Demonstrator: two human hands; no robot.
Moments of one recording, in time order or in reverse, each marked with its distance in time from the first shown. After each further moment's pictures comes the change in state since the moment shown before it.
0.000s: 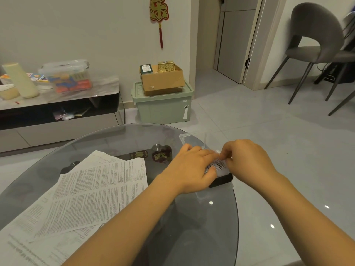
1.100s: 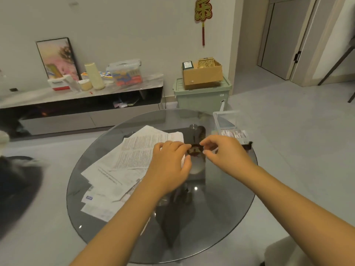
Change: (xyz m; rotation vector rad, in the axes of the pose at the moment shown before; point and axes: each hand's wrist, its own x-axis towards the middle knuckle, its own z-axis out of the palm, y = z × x) left_hand -0.152 0.038 -0.026 0.112 0.261 -0.506; right_hand -0.065 -0.064 0.031 0.526 -0.036 -0.349
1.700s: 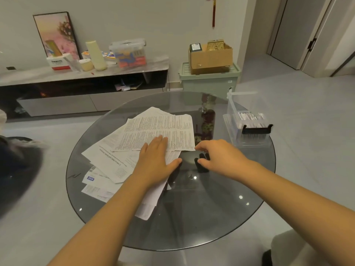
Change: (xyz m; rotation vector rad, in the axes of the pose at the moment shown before) left_hand -0.036 -0.080 0.051 -0.027 -0.184 -0.287; right_hand -0.009 -0.005 0.063 -0.288 -0.327 -0.072
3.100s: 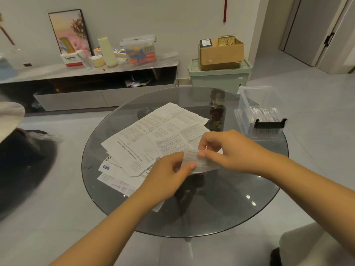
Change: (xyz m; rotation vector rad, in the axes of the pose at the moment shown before) left_hand -0.068 0.029 -0.022 -0.722 0.005 0.066; right_hand -0.028 -0.024 -0.029 0.142 -0.008 -0.242
